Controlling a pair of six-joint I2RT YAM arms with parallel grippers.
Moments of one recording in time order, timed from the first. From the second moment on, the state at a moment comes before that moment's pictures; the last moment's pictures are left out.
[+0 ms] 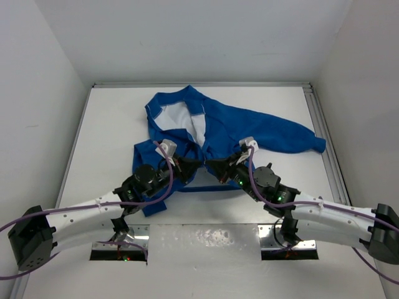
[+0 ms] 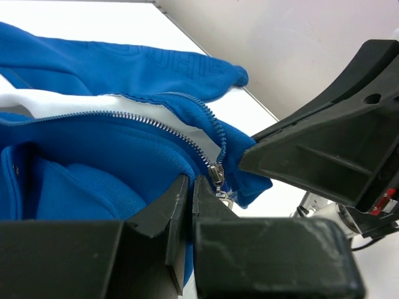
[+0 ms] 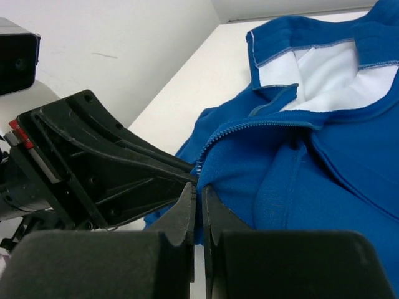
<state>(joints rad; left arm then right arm) -0.93 0.91 0.37 0.55 -0.08 -0.44 1.07 0.88 0.41 0.48 0.33 0.48</state>
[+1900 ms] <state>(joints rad) -0.92 0.72 0.31 0.32 0.09 -0.69 1.08 1.01 0.49 0.27 0.39 0.53</state>
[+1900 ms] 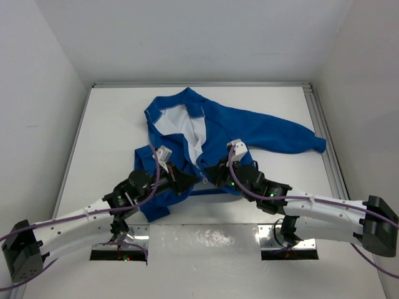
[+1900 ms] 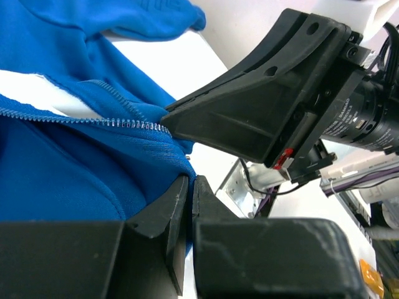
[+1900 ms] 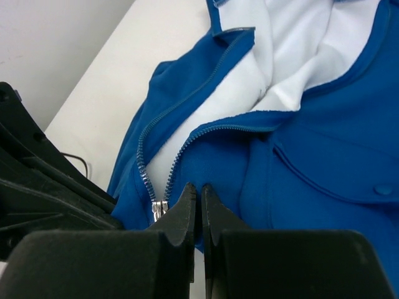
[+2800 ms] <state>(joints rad) -0.90 0.84 0.42 0.09 0.22 -0.71 1.17 0.84 0.60 -0.22 0.15 0.54</state>
